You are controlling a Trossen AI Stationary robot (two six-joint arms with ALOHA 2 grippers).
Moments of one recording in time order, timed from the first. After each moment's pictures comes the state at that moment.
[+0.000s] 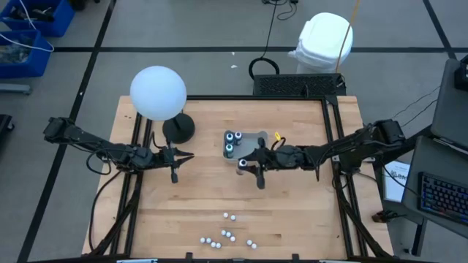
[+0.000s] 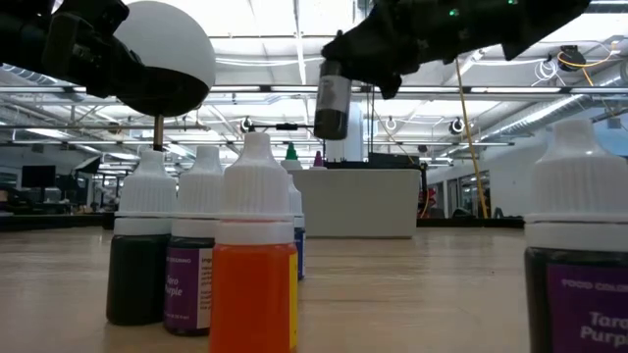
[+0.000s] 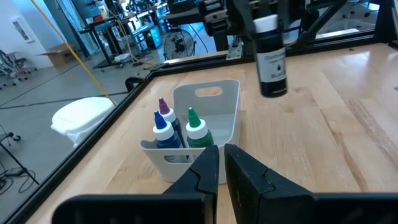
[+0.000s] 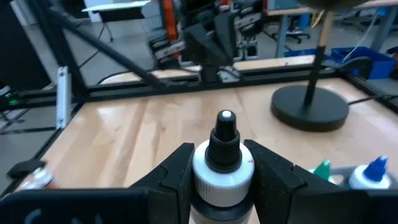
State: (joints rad) left arm -0.30 0.68 0.22 0.26 -0.51 0.10; right arm 0.14 1.50 0.74 0.56 0.15 0.14
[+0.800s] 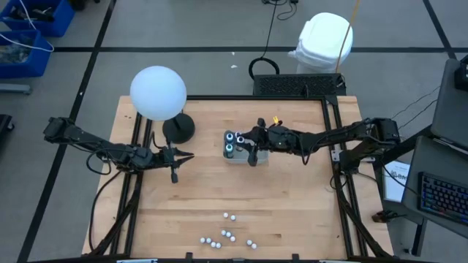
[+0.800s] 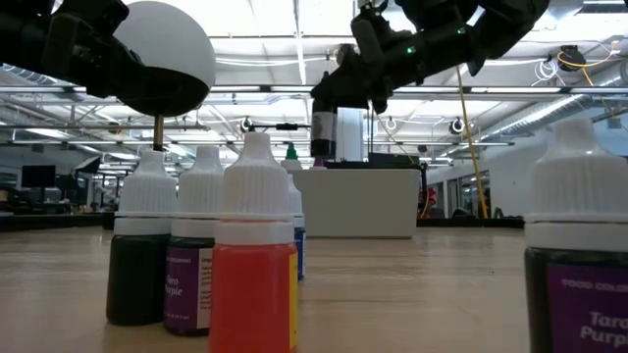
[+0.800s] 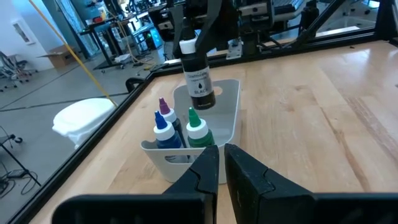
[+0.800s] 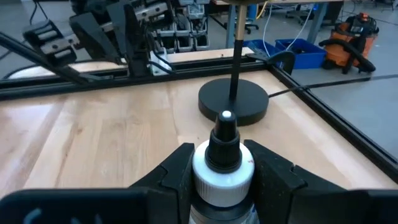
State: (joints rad) left arm -0.30 0.68 0.22 0.26 -0.51 0.11; right arm -0.07 1.54 0.80 0.47 0.16 0.06
